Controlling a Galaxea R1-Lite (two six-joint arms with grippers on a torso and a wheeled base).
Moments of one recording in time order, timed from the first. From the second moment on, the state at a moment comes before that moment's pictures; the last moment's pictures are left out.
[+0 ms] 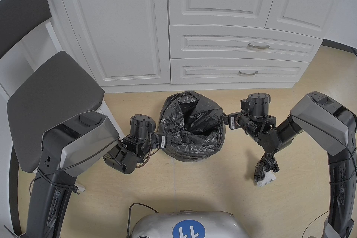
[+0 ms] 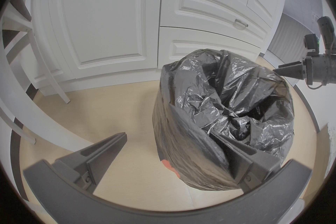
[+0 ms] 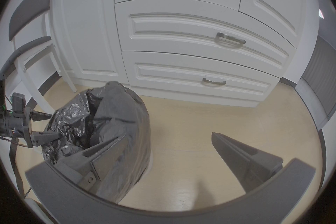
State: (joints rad) left arm -0.45 2.57 -1.31 -0.86 0.16 -0.07; right arm 0.36 2.39 -1.25 -0.85 -0.26 -0.05
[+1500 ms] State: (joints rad) left arm -0.50 2.49 -1.28 -0.94 0.17 -0.06; right arm 0.40 2.72 -1.62 -0.84 -0.44 -0.40
